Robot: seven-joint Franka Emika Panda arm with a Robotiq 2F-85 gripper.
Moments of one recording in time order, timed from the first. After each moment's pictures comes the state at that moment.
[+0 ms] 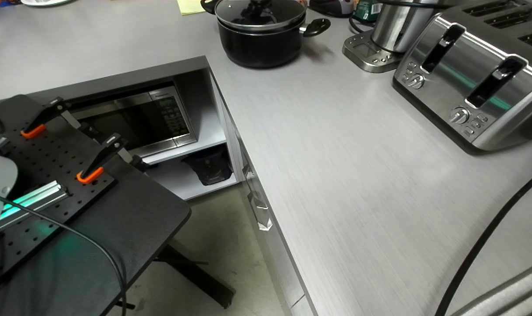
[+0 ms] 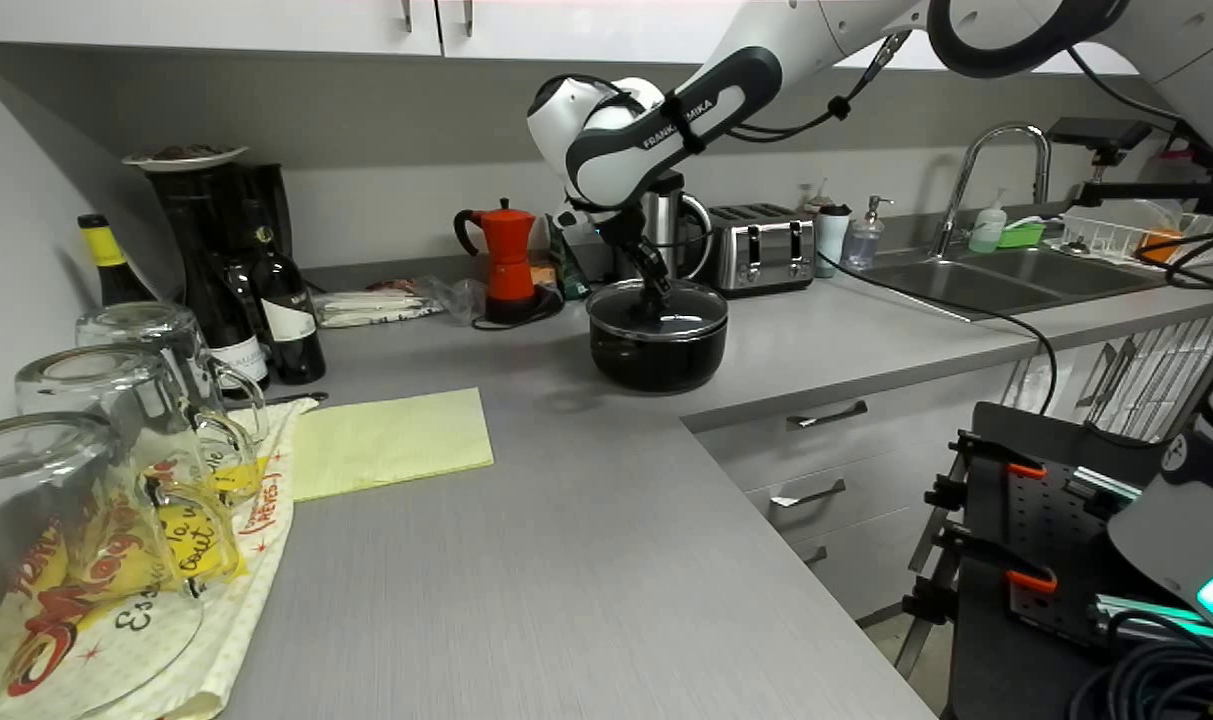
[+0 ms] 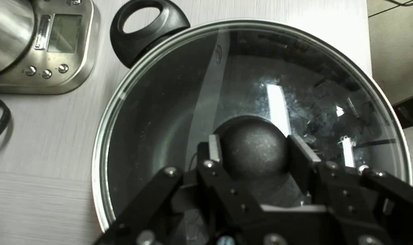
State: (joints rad) arm 0.00 0.87 -0.01 -1.17 -0.56 1.75 -0.83
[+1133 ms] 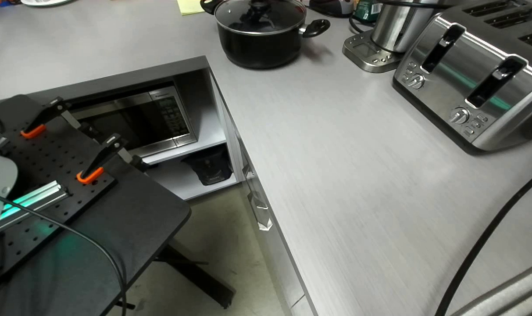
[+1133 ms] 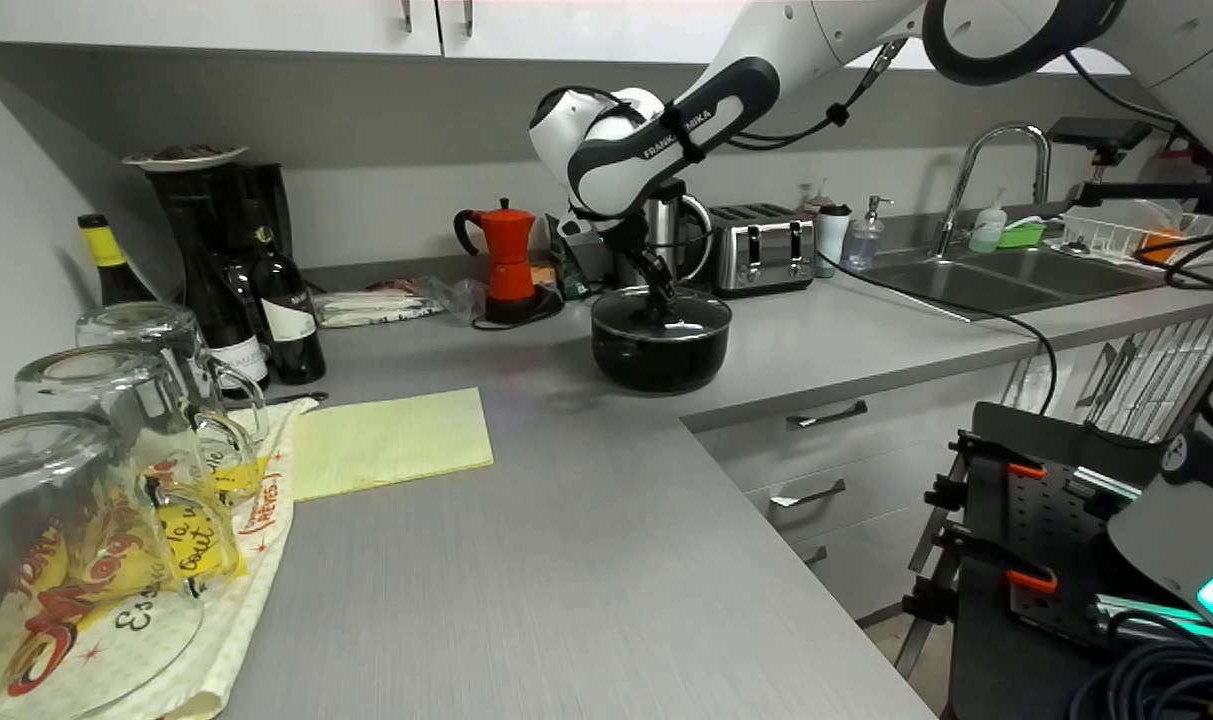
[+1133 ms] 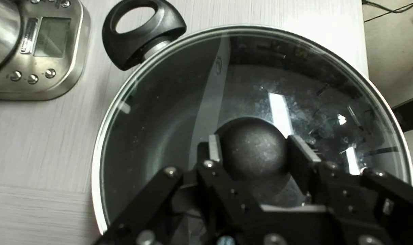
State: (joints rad) arm -0.01 0.88 -0.02 -1.17 -0.56 1.74 -0.83
